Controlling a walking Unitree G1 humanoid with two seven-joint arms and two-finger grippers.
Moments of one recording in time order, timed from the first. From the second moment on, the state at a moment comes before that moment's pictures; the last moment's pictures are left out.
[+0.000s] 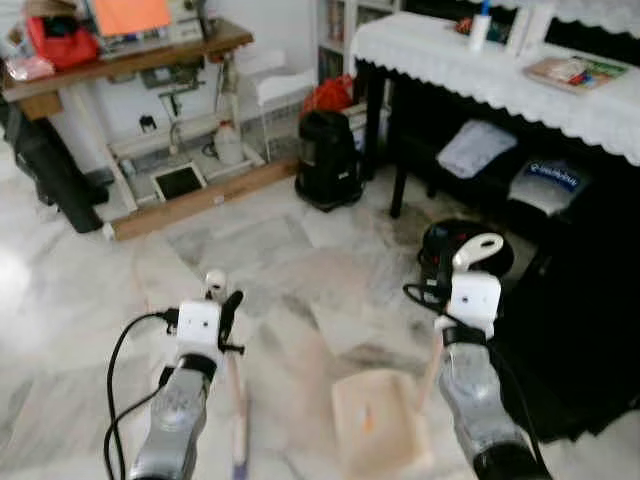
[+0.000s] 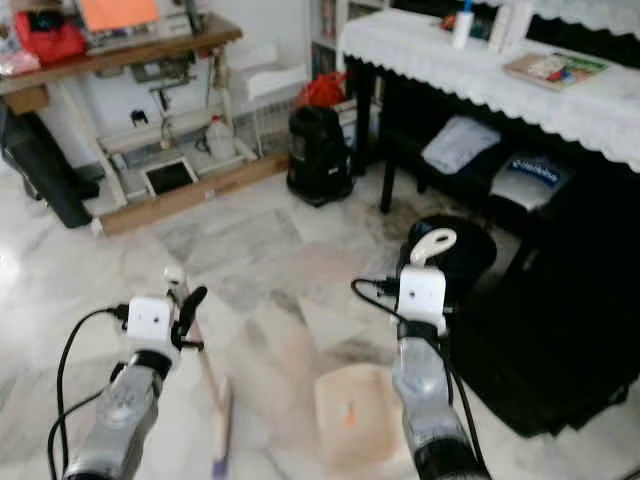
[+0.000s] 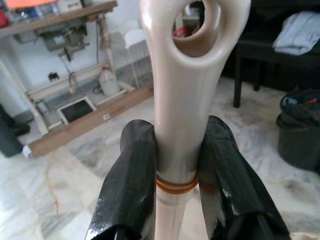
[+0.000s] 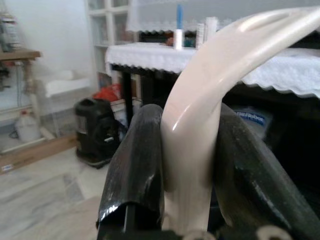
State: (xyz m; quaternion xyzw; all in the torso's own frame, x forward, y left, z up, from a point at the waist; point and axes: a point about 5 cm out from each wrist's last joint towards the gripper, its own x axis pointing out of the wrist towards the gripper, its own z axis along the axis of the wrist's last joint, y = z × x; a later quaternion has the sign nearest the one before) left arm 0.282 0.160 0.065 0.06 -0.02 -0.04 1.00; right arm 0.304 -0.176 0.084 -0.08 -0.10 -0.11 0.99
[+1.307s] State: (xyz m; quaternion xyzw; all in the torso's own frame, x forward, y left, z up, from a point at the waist) left arm 0.284 0.163 0.069 0.06 -0.03 -0.04 1.00; right arm 0.303 -0.170 0.079 -0.09 -0.09 -0.10 0.99
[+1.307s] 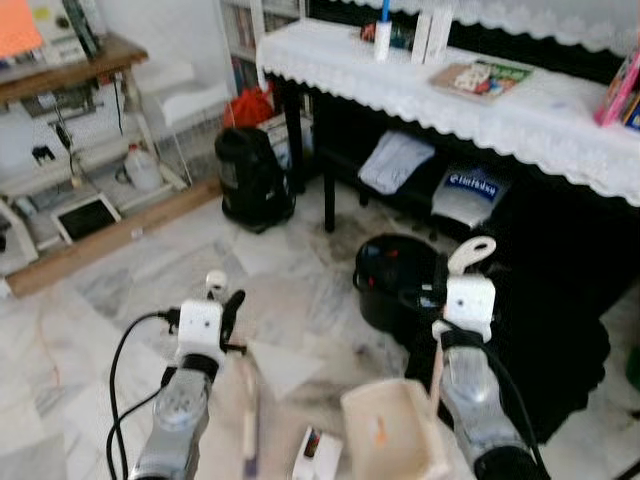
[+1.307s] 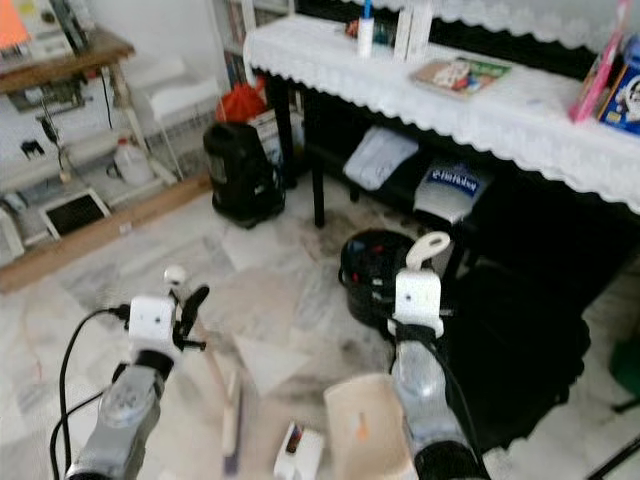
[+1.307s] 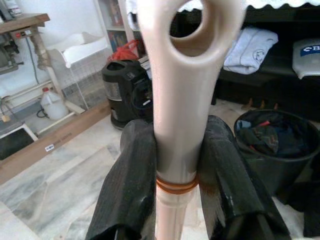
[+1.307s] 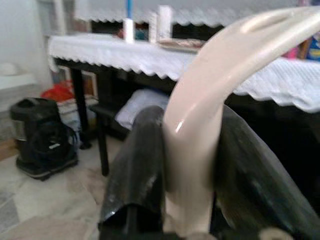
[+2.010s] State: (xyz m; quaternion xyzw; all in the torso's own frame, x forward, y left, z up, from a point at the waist) left arm 0.284 0.161 0.065 0.06 -0.01 -0.07 1.00; right arm 0.286 -0.175 0.033 -0.11 0.02 -0.10 0.99
